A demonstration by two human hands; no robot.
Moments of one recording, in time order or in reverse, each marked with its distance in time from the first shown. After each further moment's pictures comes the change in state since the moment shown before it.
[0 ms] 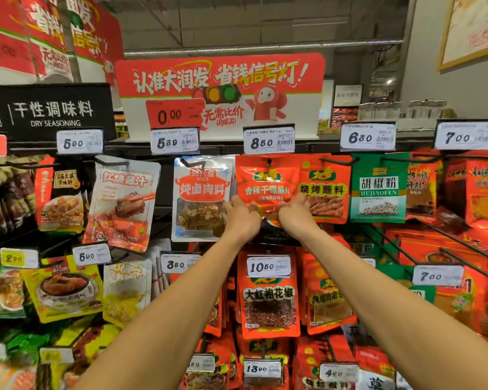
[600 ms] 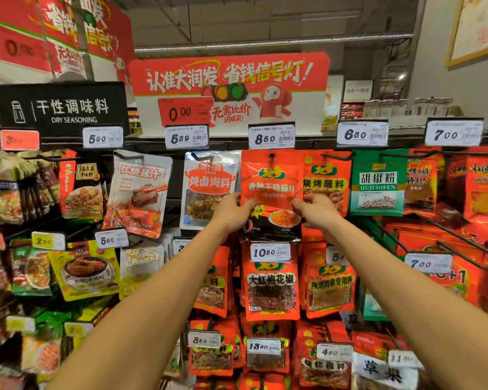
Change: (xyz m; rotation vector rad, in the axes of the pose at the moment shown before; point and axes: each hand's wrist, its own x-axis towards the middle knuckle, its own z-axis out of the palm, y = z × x) left_hand -0.030 -0.001 -0.050 -0.073 -0.132 0.044; right_hand -0.019 0.021 -0.044 0.177 -0.083 -0.001
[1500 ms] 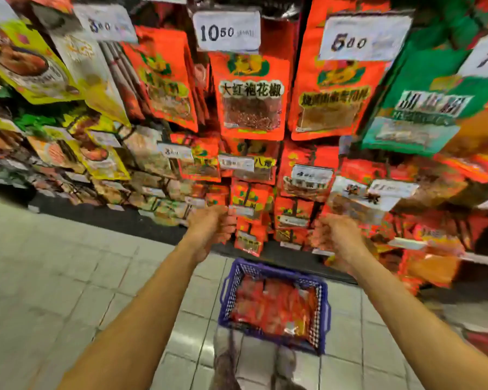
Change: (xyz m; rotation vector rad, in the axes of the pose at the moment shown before) left_hand -0.269 -0.189 0.156 -0.484 -0.080 -1.027; right_hand -0.229 0.313 -0.008 0.272 -0.267 0.884
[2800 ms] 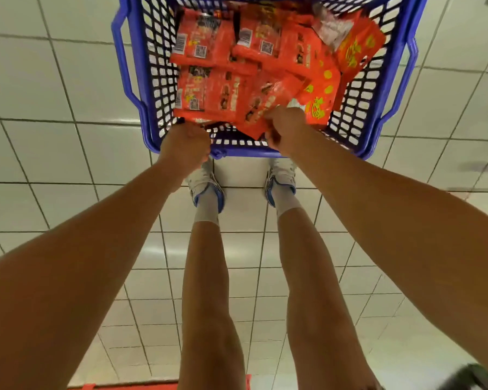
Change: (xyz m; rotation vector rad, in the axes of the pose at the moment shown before) left_hand 0.286 -0.579 -0.011 0.691 -0.112 -0.562; right_hand 0.273 0.595 0.109 -0.002 0.214 0.843
